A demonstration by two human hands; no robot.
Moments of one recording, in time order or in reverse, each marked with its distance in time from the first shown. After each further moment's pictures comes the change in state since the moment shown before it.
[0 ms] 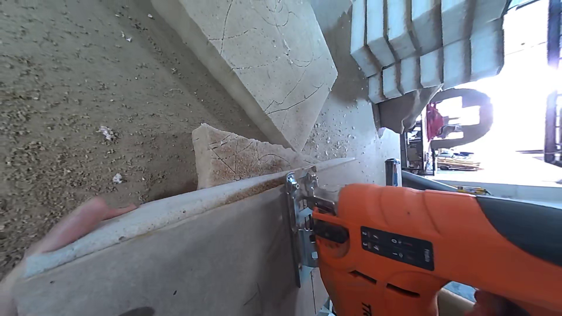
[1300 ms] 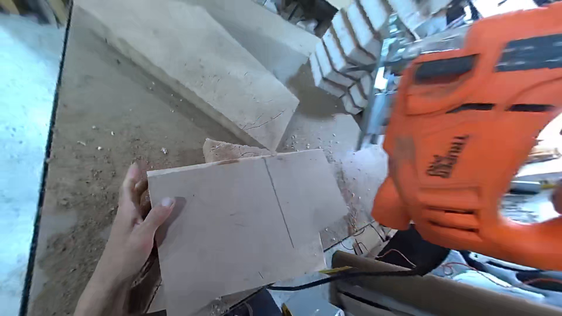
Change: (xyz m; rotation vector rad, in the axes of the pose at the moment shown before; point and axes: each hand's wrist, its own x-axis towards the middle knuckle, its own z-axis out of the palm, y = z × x) left_hand -0.021 0.037 -0.022 0.144 0.065 0.011; right_hand -0.052 -0.046 -0.084 -0.295 0.173 -0.424
